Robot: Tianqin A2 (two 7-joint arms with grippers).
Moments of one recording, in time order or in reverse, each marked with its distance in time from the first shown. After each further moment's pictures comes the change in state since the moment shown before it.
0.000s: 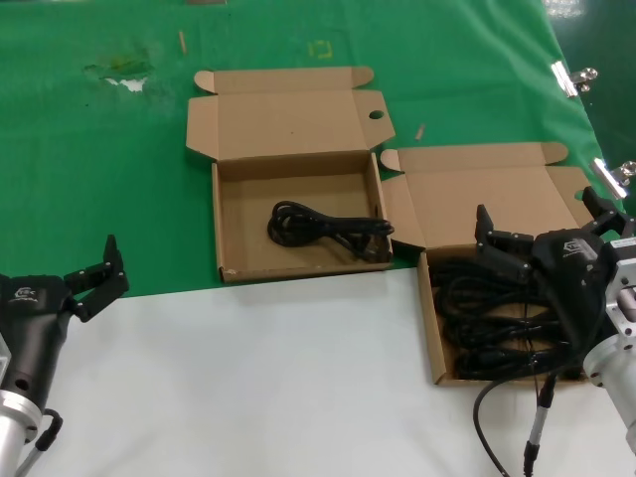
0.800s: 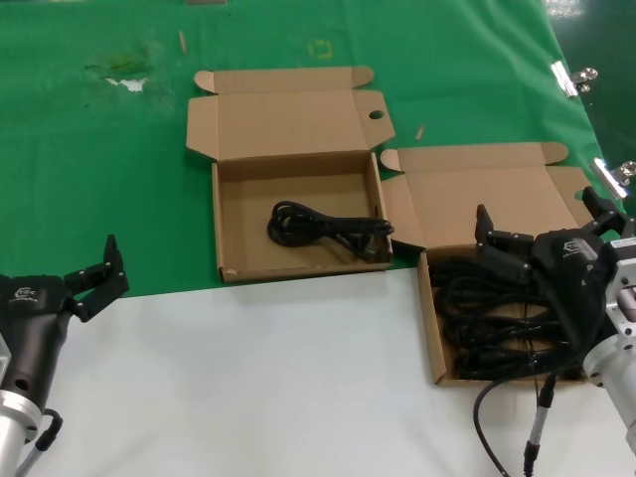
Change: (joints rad) left arm 0.000 0.000 0.000 0.000 0.000 0.000 0.000; right arm 0.000 0.000 0.000 0.000 0.000 0.000 0.000
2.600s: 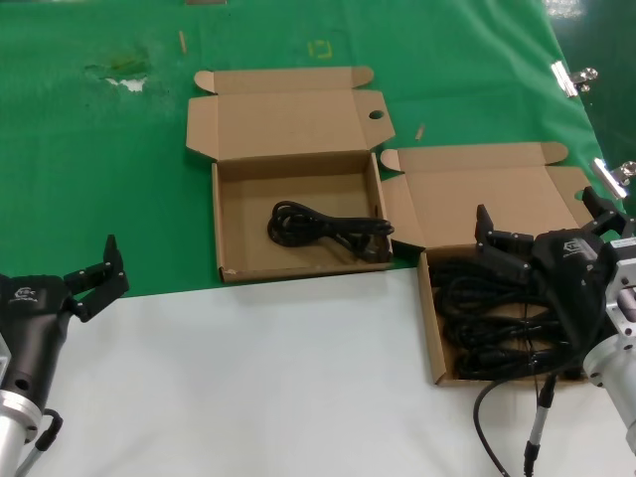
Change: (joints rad) left arm 0.000 0.000 0.000 0.000 0.000 0.000 0.000; right arm 0.000 0.000 0.000 0.000 0.000 0.000 0.000
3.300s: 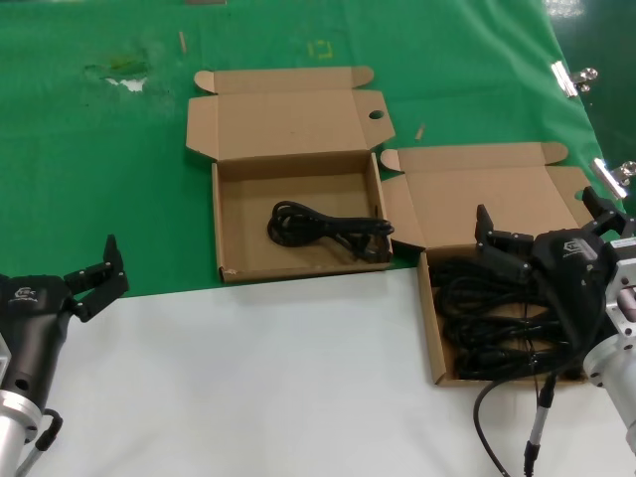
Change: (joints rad) left arm 0.000 0.000 0.000 0.000 0.000 0.000 0.000; right arm 0.000 0.000 0.000 0.000 0.000 0.000 0.000
